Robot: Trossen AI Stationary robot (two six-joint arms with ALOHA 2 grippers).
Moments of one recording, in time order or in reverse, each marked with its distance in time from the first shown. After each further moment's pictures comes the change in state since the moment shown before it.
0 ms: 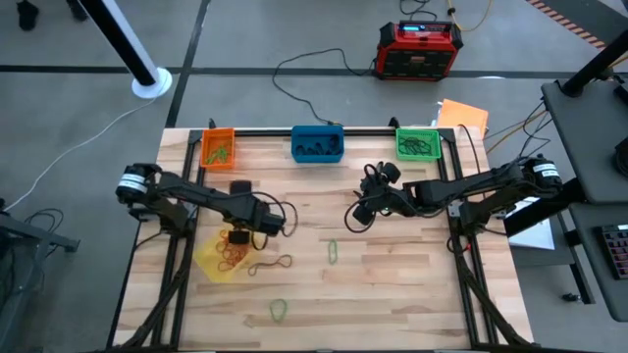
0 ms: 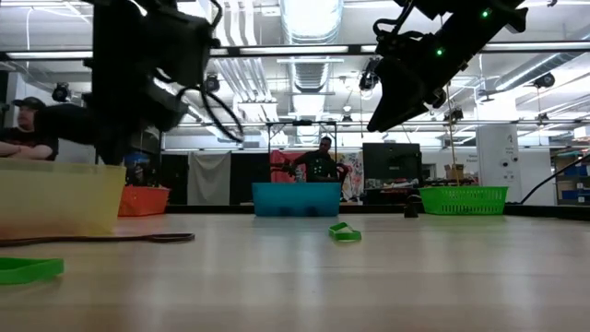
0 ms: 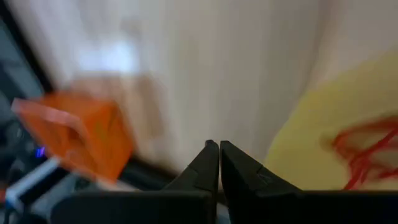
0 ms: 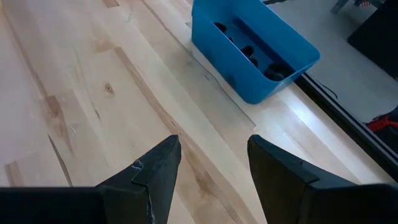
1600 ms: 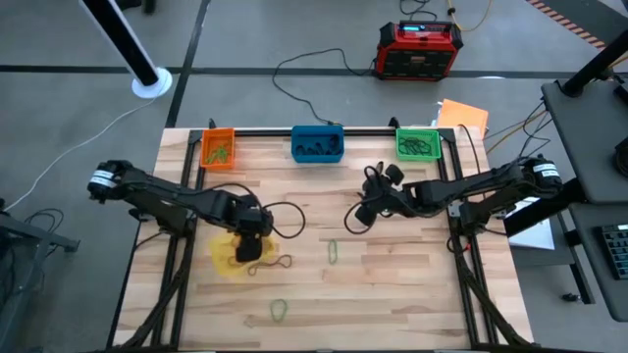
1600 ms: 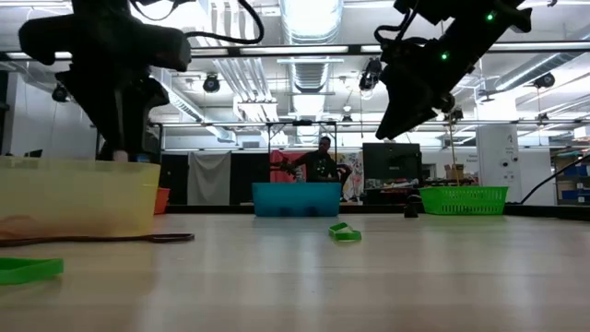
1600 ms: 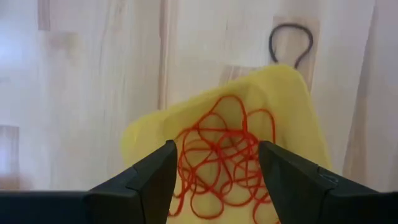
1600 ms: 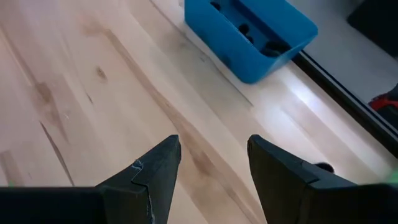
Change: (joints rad) left arm -0.065 -0.257 -0.067 0.376 0.333 -0.060; right arm 0.000 0.000 -0.001 -0.084 -0.004 0.082
